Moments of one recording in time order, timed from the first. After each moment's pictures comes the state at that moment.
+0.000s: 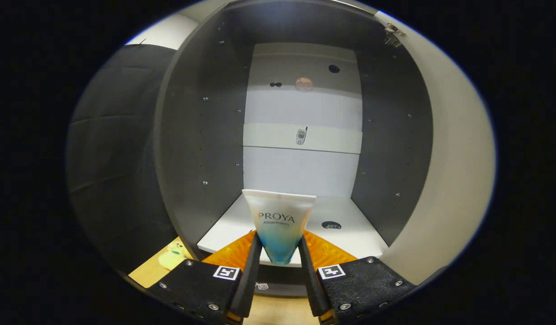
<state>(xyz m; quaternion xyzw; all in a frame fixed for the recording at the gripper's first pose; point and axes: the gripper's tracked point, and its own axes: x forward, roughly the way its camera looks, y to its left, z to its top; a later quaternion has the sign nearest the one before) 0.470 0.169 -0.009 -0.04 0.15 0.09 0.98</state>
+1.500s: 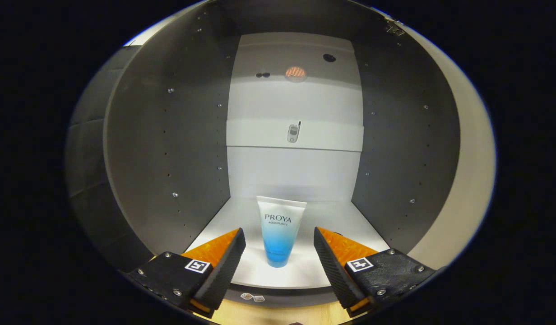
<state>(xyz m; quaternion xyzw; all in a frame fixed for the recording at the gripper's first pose) 0.511 0.164 -0.007 -0.03 0.14 0.07 0.99</state>
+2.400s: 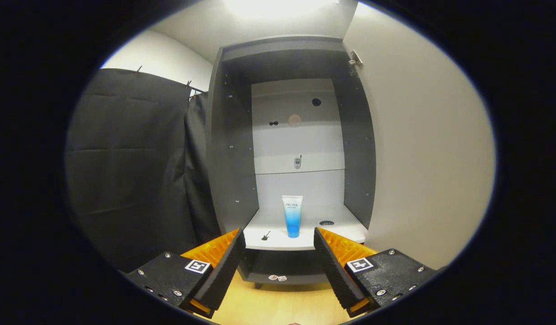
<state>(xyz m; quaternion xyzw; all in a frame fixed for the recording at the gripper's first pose) 0.314 0.151 0.053 0.03 0.07 0.11 0.99</state>
